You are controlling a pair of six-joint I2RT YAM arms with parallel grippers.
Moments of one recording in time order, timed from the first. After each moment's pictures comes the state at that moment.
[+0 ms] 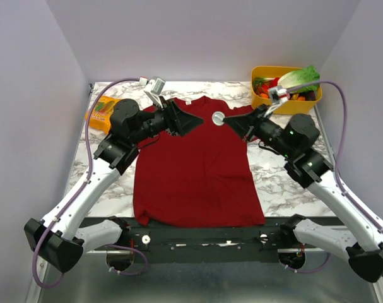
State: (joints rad) left arm -0.52 1.10 1.15 -0.02 0.49 -0.66; right arm 0.59 1.02 1.05 -0.03 -0.24 0.48
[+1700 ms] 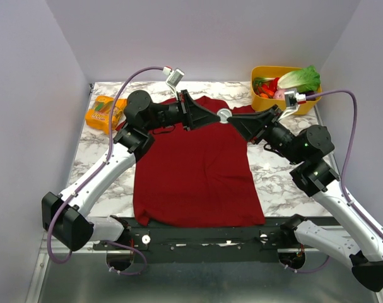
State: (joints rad) left arm -0.57 1.30 1.22 0.33 0.79 -0.86; right arm 0.59 0.88 0.96 0.19 -0.26 0.61
